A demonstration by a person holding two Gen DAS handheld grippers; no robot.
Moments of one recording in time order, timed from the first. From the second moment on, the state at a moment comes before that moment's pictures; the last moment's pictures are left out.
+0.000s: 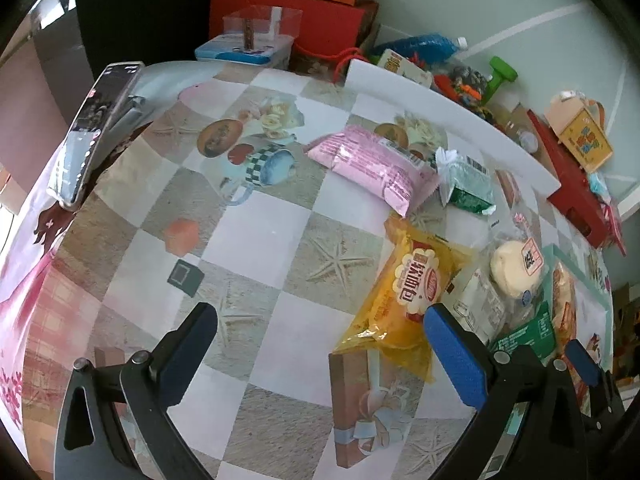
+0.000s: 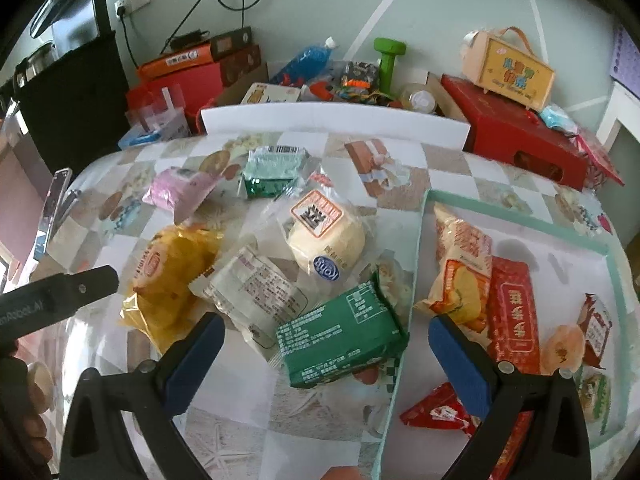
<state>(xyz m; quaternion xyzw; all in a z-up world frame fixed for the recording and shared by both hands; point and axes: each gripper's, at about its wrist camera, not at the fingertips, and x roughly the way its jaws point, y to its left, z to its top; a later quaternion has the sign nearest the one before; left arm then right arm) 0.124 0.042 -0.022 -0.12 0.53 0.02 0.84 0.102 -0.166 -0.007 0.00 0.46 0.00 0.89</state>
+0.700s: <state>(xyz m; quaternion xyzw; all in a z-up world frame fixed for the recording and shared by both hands) 0.142 0.022 -0.042 -0.13 0.53 -0.03 0.83 0.104 -0.170 -0.017 0.01 0.47 0.03 0.88</state>
